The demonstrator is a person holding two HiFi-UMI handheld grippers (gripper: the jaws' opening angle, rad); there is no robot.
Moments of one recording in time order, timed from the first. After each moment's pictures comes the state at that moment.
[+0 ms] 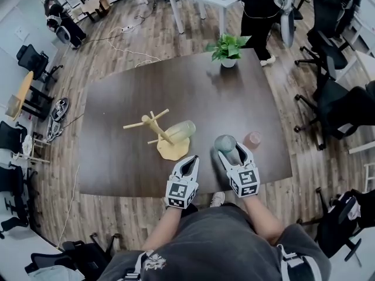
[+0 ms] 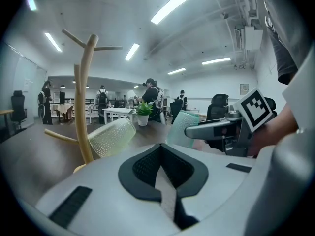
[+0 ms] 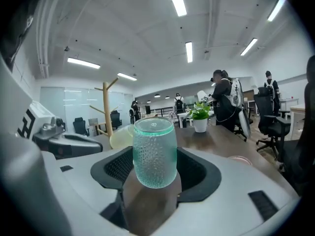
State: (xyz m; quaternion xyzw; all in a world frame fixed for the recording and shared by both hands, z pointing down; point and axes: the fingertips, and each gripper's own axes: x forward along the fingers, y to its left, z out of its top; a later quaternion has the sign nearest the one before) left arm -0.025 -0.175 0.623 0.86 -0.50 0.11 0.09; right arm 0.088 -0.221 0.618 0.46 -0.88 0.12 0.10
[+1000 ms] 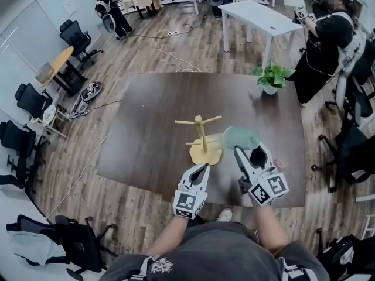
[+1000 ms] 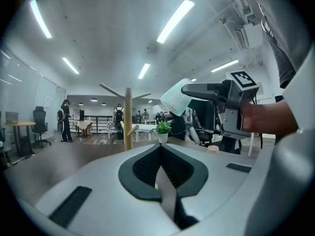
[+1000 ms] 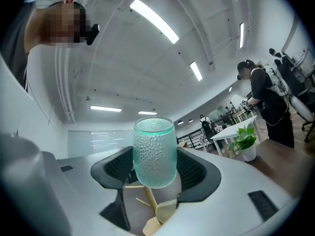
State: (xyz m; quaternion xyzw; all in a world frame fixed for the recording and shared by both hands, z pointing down) left arm -0.106 -0.145 0.553 0.81 -0.59 0.07 0.02; right arm -0.002 -0.226 0.433 0.32 -0.93 0.11 -0.13
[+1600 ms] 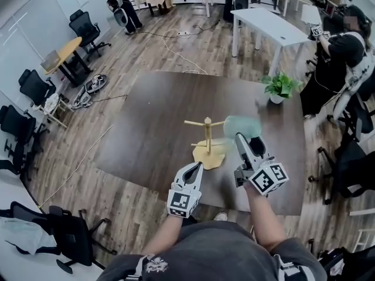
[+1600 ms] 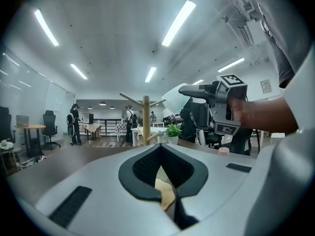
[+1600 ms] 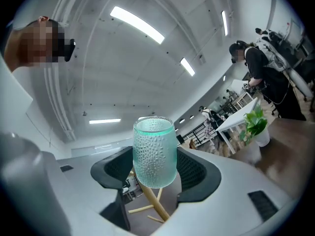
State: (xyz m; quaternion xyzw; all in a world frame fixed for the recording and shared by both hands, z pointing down) left arm -0.152 -0.139 0.537 0.77 -0.63 0.05 0.01; right arm -0.039 -0.262 0.409 0.29 -0.92 0.19 -0.18
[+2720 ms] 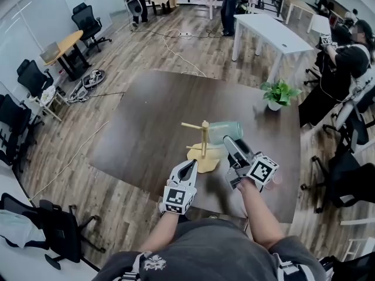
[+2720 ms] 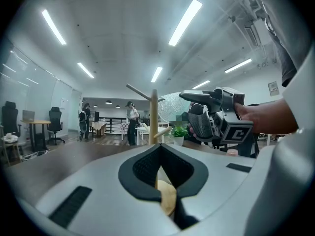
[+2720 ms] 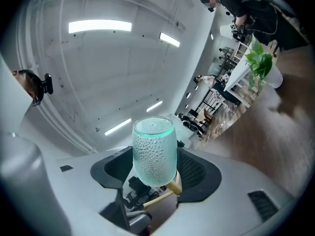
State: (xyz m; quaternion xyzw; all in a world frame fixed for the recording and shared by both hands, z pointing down) left arm -0.166 -0.166 0.541 0.75 -0.66 0.03 0.02; right arm -0.089 -0.275 0.450 0.13 -0.91 0.36 -0.18
